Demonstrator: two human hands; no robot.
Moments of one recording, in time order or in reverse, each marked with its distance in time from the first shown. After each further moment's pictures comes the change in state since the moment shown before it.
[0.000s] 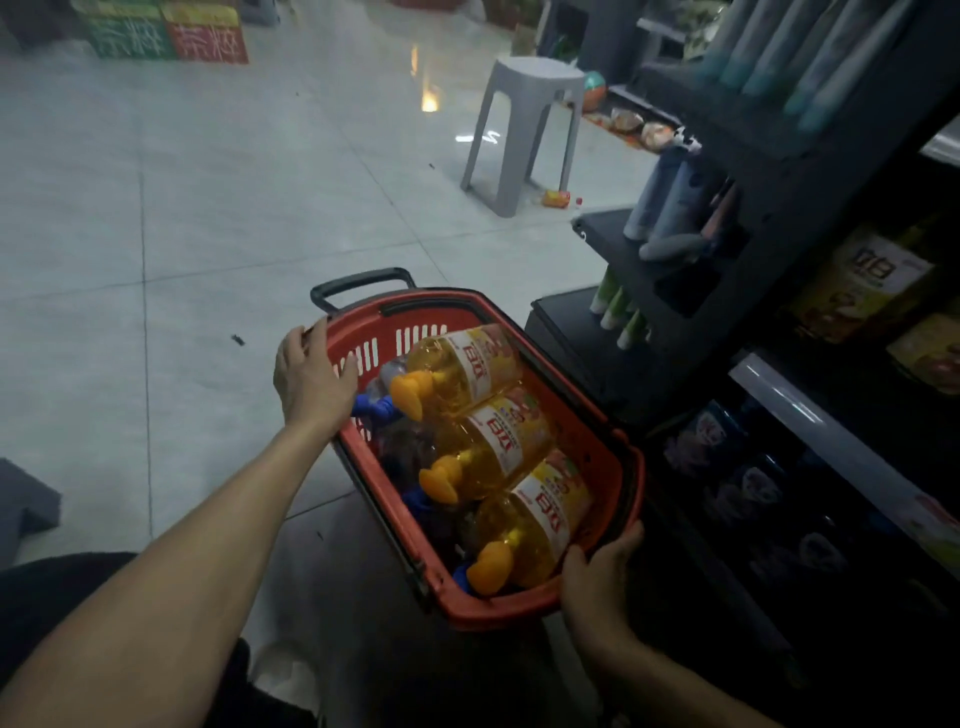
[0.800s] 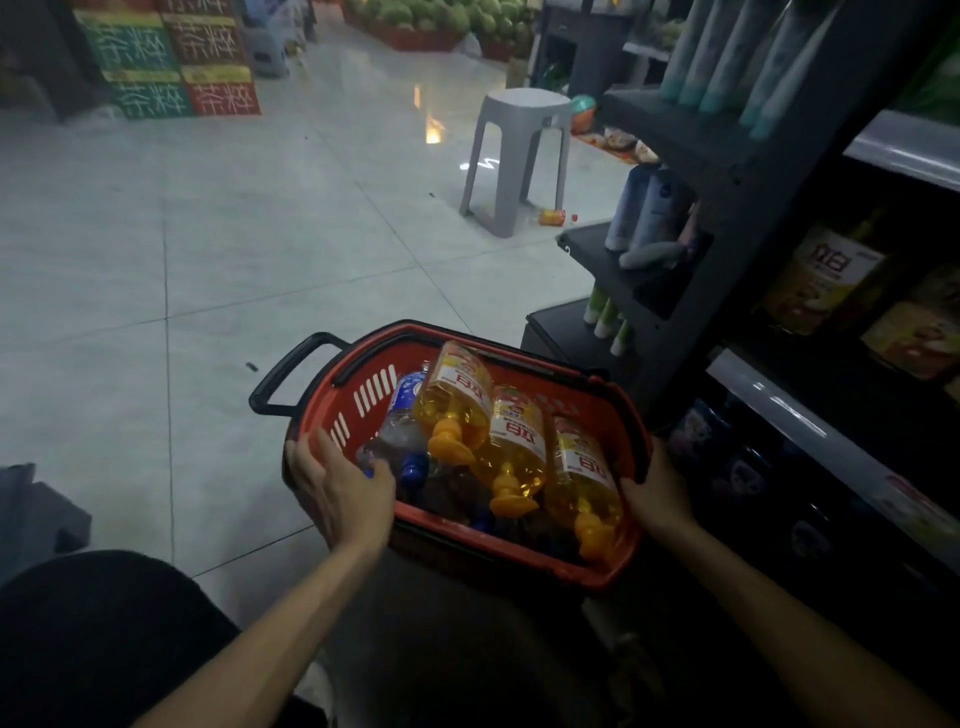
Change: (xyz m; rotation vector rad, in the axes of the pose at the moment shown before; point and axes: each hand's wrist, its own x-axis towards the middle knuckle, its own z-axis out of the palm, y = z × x) left_hand -0.150 0.036 -0.006 0.016 0.094 -0.213; right_hand 0.107 -0.044 -0.078 -0.238 -0.177 -0.240
